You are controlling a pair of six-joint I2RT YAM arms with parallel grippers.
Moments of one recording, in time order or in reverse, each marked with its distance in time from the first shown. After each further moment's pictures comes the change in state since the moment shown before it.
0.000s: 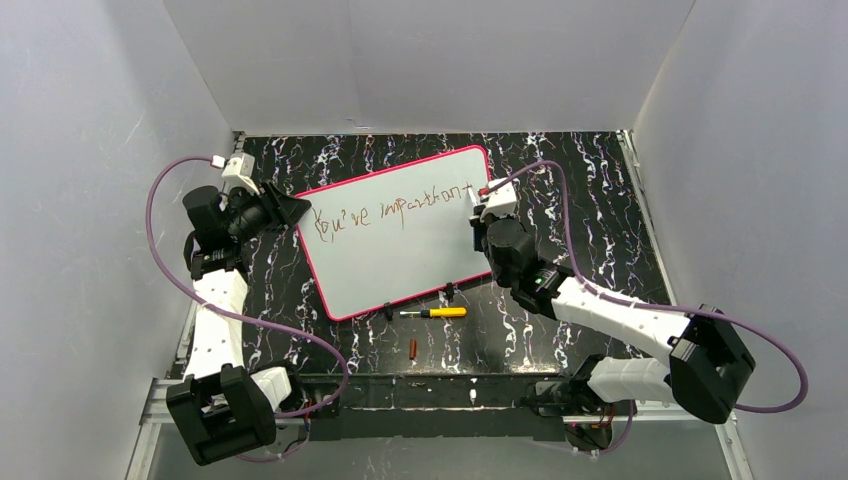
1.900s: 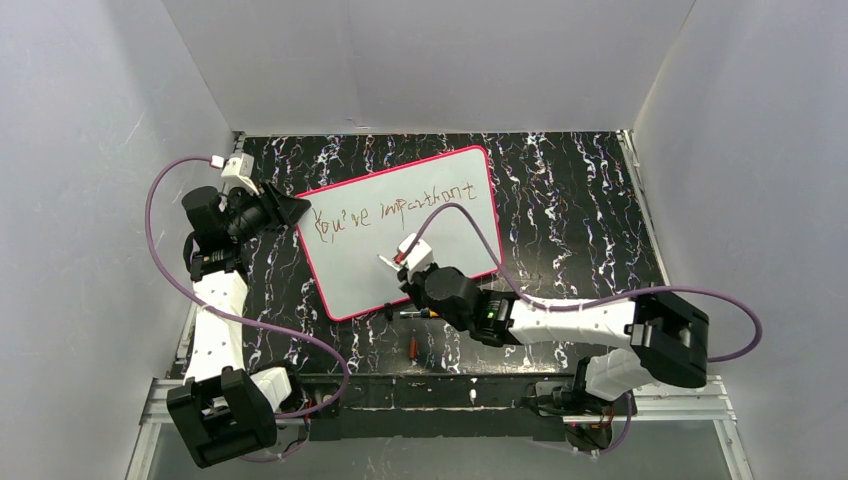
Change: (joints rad) left arm 0.000 -0.011 0.000 0.000 0.000 -0.001; right arm 0.384 0.192 0.057 0.031 -0.174 -0.038
